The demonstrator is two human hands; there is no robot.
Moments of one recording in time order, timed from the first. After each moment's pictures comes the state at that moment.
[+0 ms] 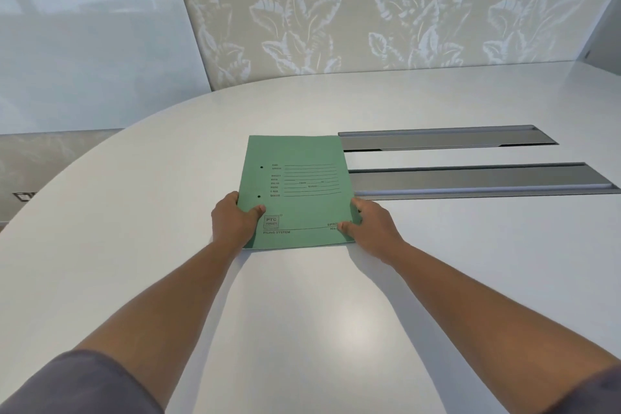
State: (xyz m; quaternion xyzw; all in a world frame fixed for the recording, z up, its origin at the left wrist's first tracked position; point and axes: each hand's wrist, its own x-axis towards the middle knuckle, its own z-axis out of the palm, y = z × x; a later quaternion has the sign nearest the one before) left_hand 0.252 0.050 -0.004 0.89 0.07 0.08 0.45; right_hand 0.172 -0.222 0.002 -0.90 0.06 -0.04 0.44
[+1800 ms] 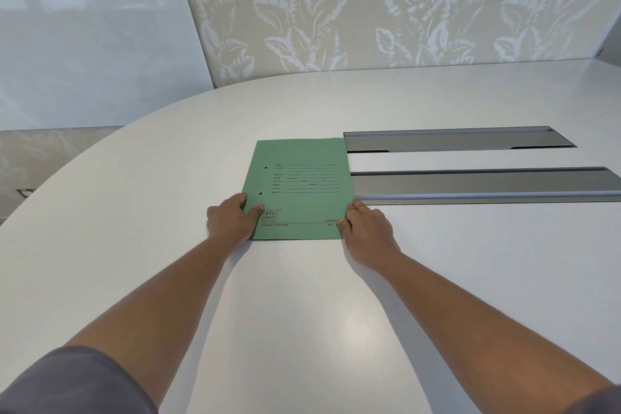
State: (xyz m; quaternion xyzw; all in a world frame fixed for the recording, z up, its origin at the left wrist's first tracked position) left_hand 0.288 0.063 -0.023 0.95 0.04 0.06 0.30; right_hand 0.205 -0.209 -0.032 -0.98 0.04 -0.04 0.17
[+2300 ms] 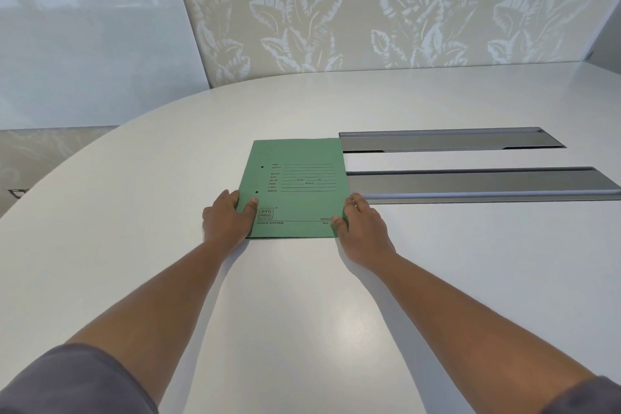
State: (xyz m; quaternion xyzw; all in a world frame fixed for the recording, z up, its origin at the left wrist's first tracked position) left_hand 0.279 0.064 -0.021 0.95 0.02 0.06 0.31; right_hand 0.195 -0.207 -0.025 -0.97 0.04 -0.07 0.24
